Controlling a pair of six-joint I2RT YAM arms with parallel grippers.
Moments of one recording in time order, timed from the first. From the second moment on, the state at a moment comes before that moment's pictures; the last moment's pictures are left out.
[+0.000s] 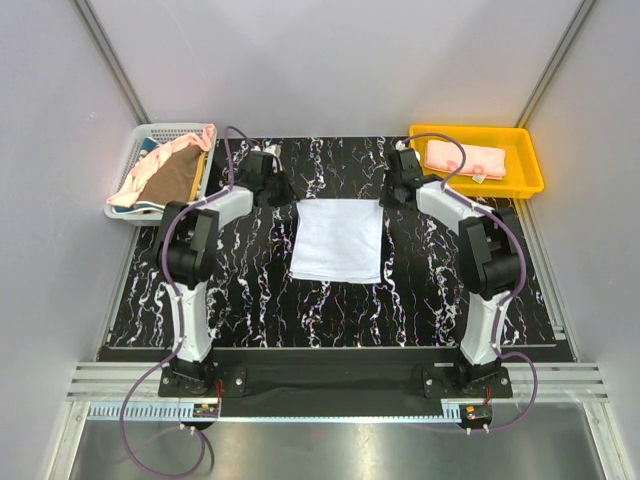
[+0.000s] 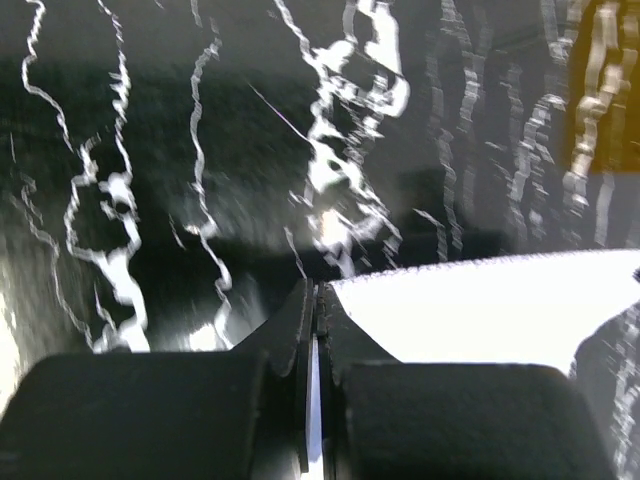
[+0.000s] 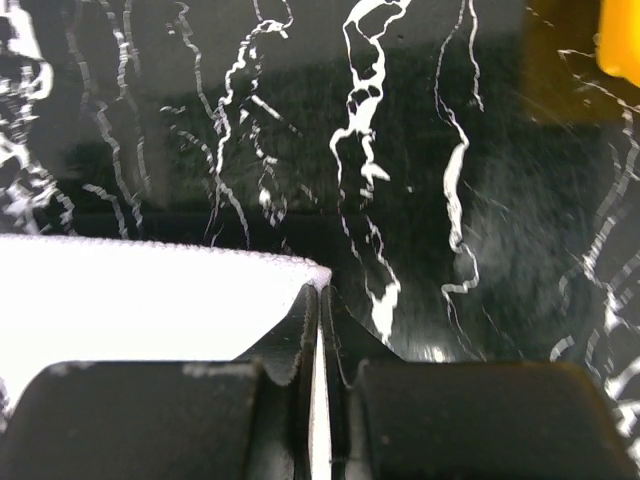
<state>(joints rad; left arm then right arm) -0.27 2.10 1.45 -0.08 0.24 -0.53 0.32 1.99 1.45 -0.31 0.08 0.46</state>
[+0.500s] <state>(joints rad) -0.31 1.79 1.10 0.06 0.25 -0.59 0.33 1.67 1.15 -0.23 0.03 0.51</state>
